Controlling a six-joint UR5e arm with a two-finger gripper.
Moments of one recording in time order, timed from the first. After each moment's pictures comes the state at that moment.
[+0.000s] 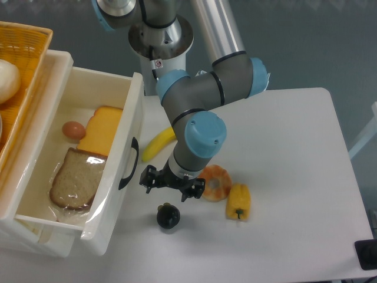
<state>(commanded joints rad) 2.38 -2.02 -1.57 -1.18 1.27 0.52</state>
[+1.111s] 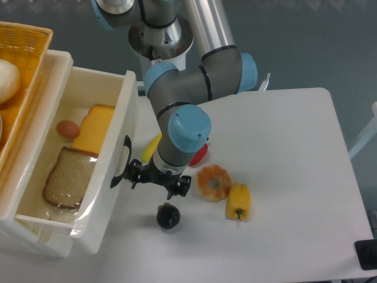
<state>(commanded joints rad) 2.33 -1.98 -1.57 -1.19 1.25 0.54</state>
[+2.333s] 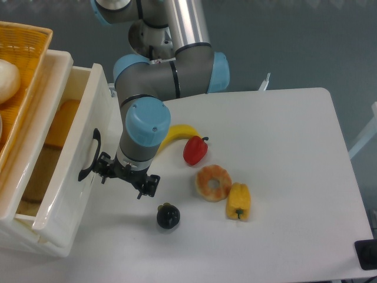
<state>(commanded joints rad) 2.23 -1.96 -1.57 -1.17 1.26 0.56</state>
